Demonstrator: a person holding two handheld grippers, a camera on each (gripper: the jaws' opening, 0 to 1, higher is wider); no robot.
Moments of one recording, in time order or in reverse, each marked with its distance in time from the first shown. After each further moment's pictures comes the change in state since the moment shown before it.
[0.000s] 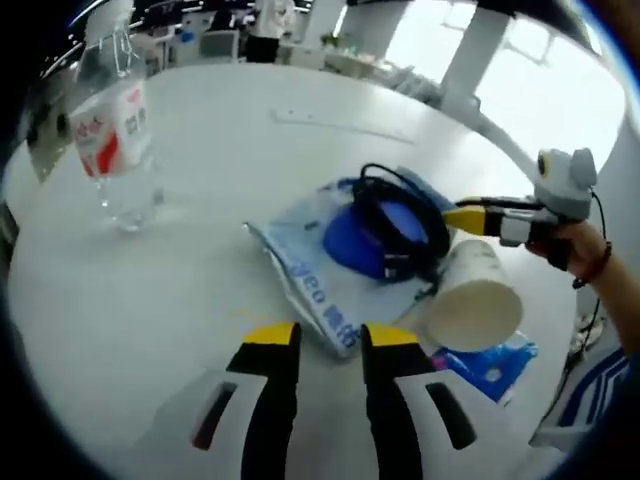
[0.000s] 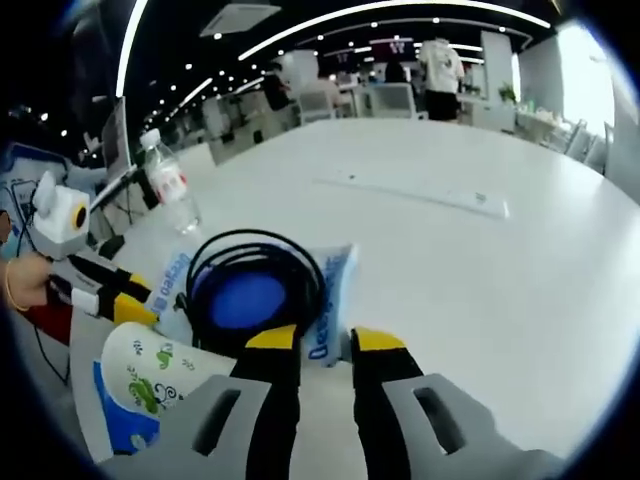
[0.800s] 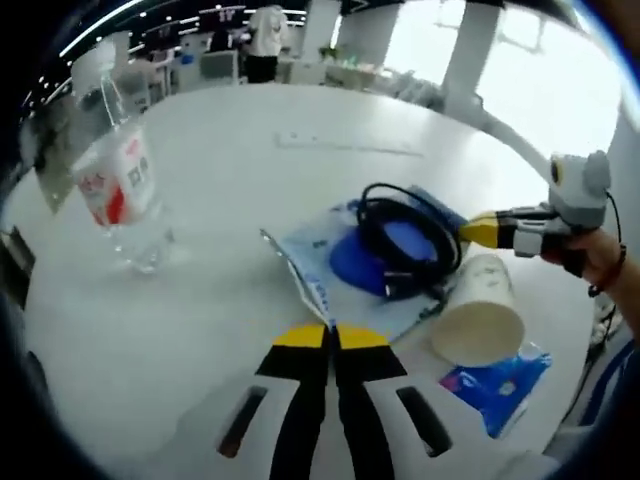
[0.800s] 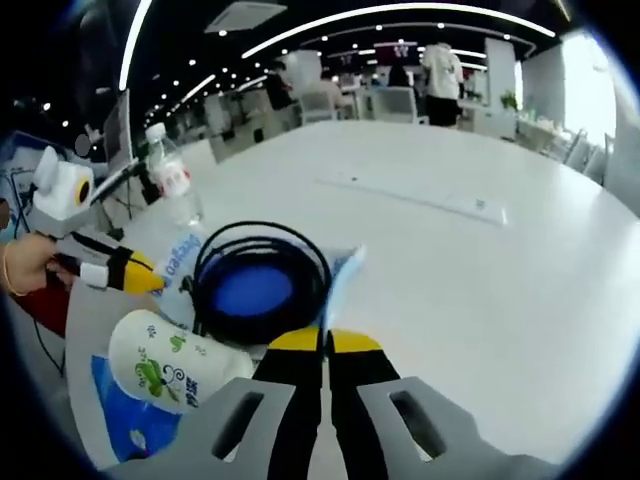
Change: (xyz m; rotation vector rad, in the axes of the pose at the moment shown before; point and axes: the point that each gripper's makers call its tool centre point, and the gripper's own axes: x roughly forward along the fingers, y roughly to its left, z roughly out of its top) left arm -0.002 0.009 0.030 0.093 -0.072 0.080; right arm -0.001 0.007 0.005 -0.036 -0.021 -0.007
